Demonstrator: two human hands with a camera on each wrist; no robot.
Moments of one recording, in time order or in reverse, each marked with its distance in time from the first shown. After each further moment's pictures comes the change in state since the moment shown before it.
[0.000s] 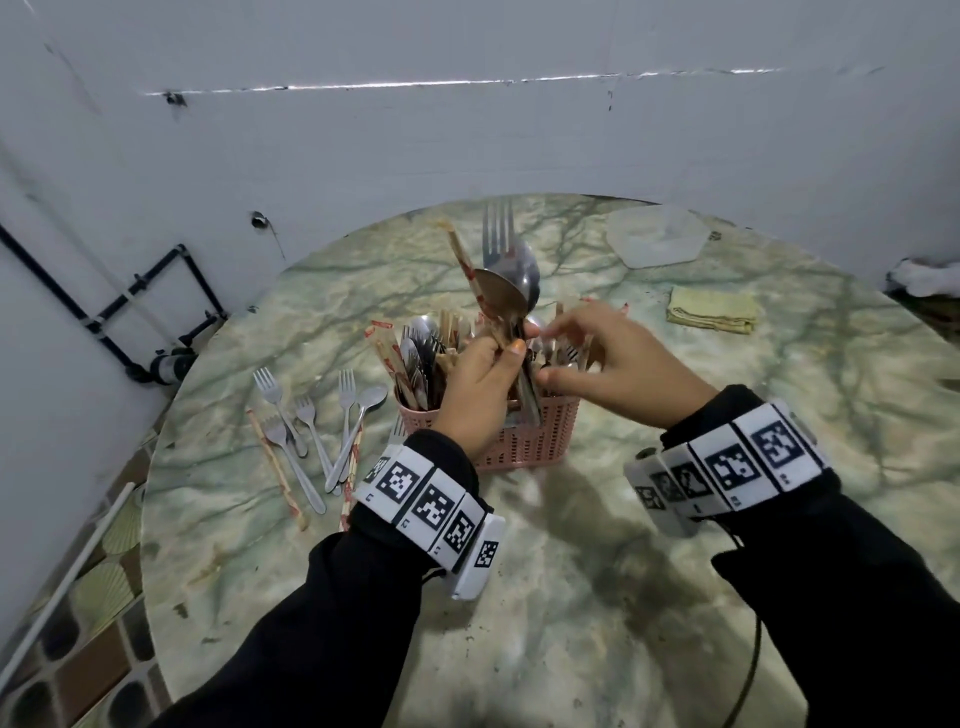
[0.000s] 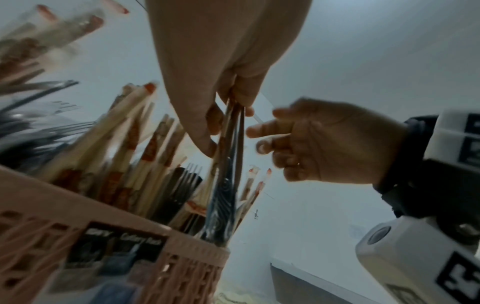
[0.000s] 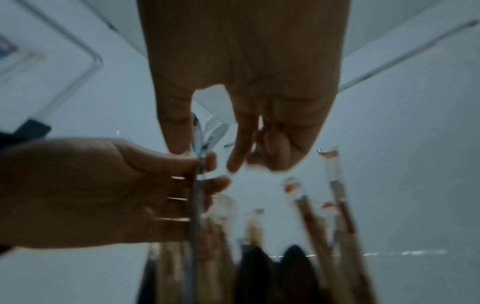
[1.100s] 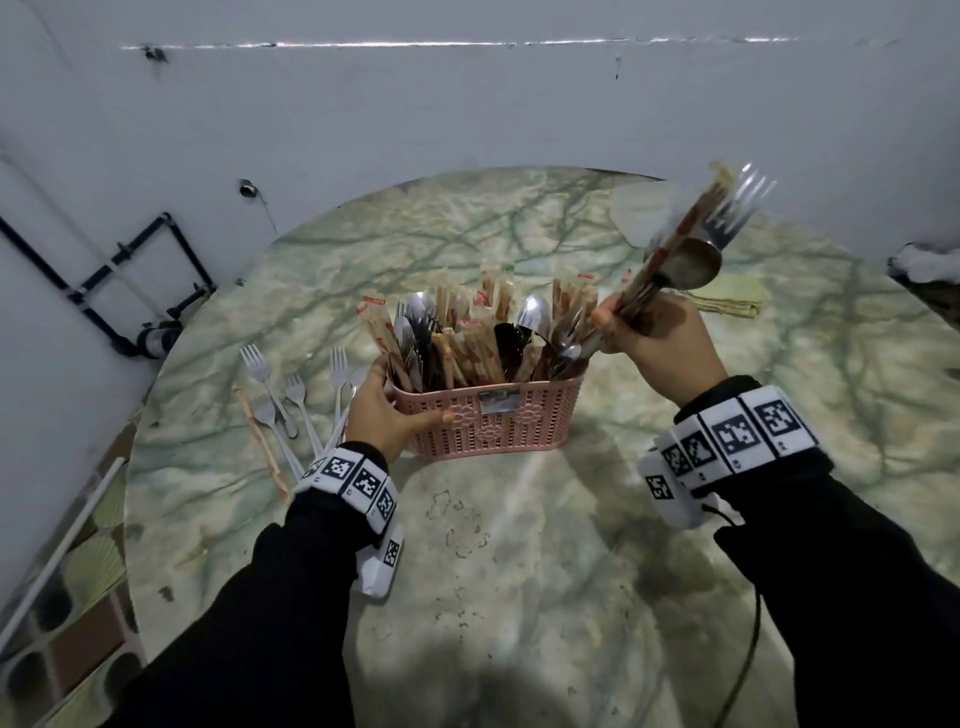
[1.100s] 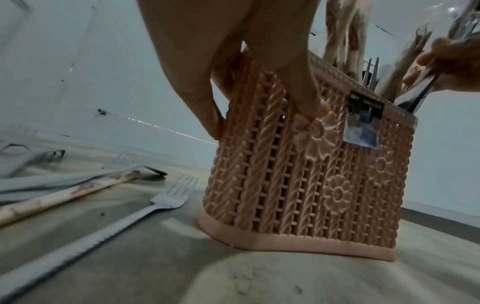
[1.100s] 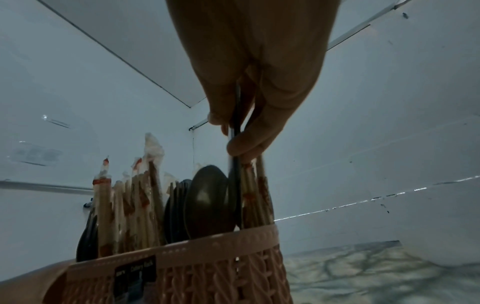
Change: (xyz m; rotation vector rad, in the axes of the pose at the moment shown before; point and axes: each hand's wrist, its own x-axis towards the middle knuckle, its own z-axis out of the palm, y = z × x) left_hand 0.013 -0.095 -0.080 0.251 0.223 -0.141; right_hand 0.013 0.061 0.013 0.366 0.353 0.156
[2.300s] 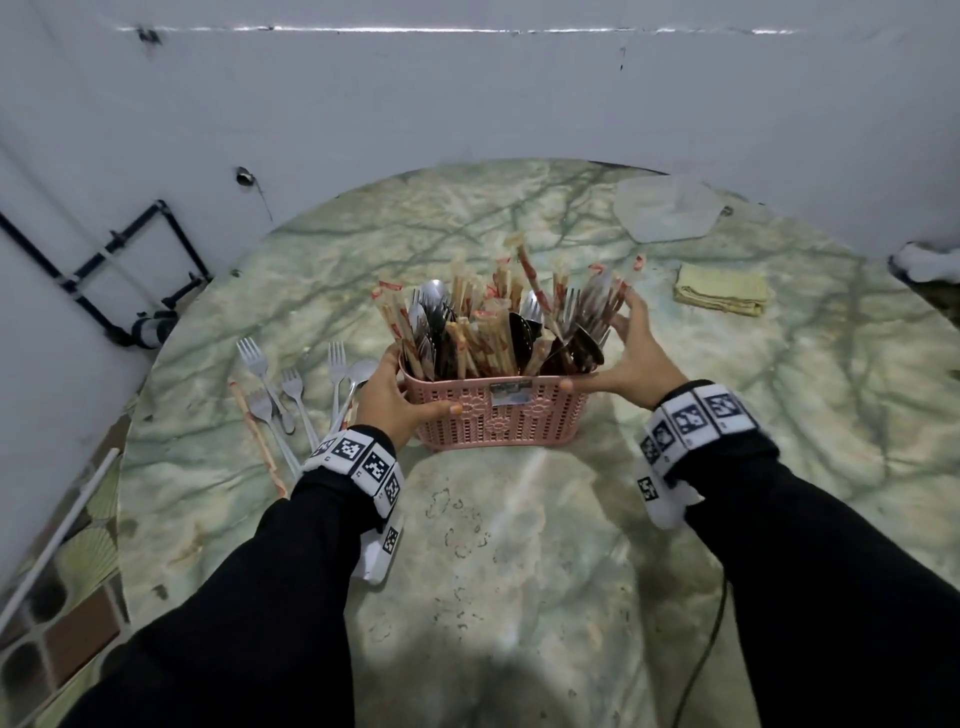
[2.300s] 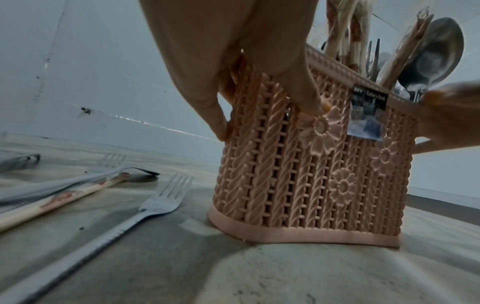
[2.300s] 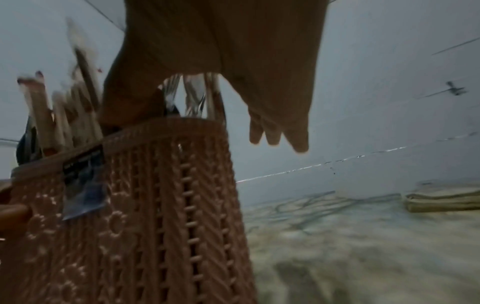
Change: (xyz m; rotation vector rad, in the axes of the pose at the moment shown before) left_hand 0.009 0.006 0.003 0.092 -0.064 0.012; right_hand 0.005 0.038 0.014 -0.014 -0.269 0.253
